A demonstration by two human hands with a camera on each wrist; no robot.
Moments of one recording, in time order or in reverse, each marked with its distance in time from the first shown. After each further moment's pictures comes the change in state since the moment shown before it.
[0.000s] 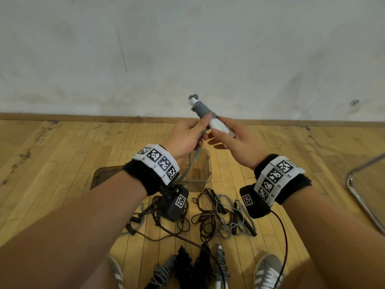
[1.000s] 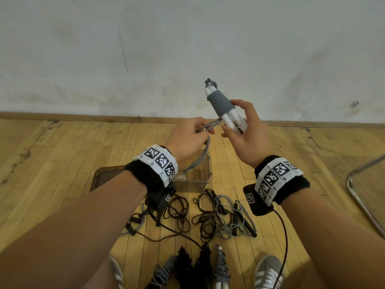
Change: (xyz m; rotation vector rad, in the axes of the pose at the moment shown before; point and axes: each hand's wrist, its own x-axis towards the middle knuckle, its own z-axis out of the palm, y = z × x) left_hand 0.001 0.004 -0.009 0.540 -0.052 0.183; right_hand 0.000 0.002 -0.006 -0.350 0.364 -0.084
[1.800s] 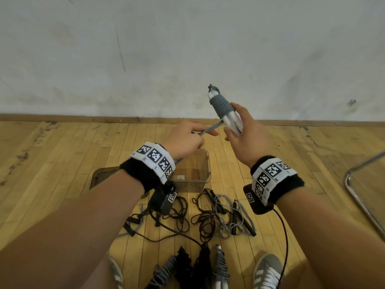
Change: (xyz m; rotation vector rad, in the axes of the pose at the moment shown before) left_hand -0.002 0.003 -0.004 -0.032 -0.121 -0.047; right_hand 0.003 0.009 0.001 -0.228 -0.015 0.073
